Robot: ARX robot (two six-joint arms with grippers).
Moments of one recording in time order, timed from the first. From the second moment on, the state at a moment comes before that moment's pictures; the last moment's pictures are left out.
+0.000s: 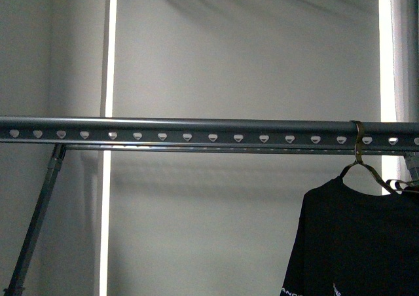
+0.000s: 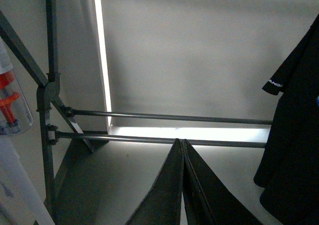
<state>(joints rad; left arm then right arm) 0.00 0.86 0.16 0.70 0.00 -0.01 0.00 0.10 0.08 0.00 0.00 0.00</state>
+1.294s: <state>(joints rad) 0.00 0.22 0.02 0.23 0.00 0.00 0.00 0.00 0.01 0.00 0.00 0.00</state>
